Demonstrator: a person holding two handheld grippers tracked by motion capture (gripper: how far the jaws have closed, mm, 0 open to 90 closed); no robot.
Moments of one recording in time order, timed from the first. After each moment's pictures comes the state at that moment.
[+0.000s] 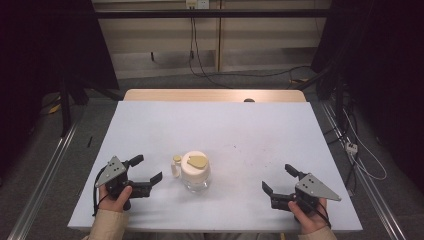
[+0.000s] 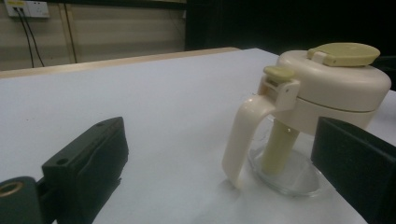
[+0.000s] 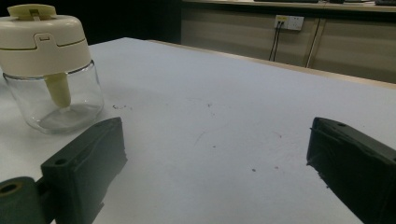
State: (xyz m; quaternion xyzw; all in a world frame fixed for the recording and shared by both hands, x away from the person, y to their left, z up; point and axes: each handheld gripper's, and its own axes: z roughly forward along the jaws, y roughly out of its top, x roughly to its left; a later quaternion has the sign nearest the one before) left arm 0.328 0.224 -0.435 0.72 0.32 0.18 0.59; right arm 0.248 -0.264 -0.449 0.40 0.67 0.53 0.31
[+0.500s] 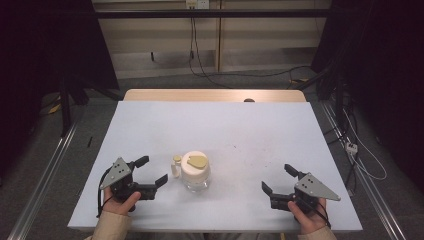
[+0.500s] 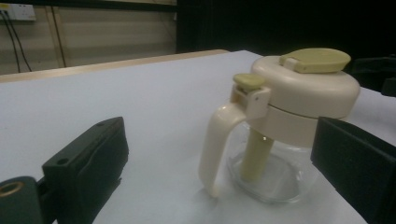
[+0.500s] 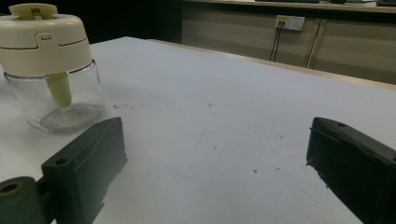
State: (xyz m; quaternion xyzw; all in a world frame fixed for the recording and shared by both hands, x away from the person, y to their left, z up) left arm 0.320 0.209 -0.430 0.72 0.30 0.17 0.60; right arm 0.248 -0.263 -0.448 0.40 0.68 0.53 0.31
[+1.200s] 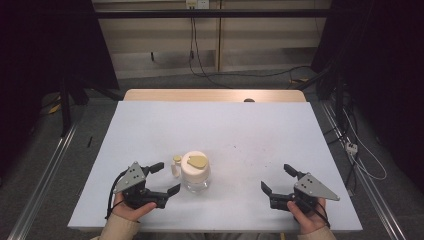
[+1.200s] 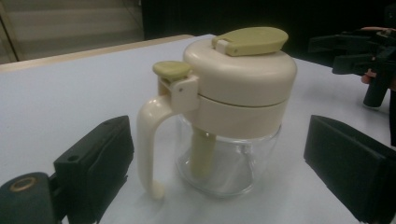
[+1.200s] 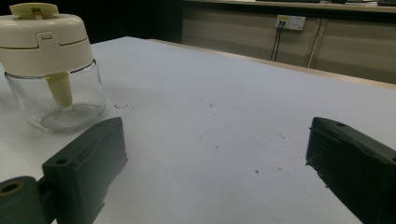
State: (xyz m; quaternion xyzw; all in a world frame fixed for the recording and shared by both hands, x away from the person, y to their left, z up) left arm 0.308 0.181 -0.430 0.76 0.26 0.13 0.59; right arm 0.249 -0.262 -0.449 0.40 0.68 0.53 0.31
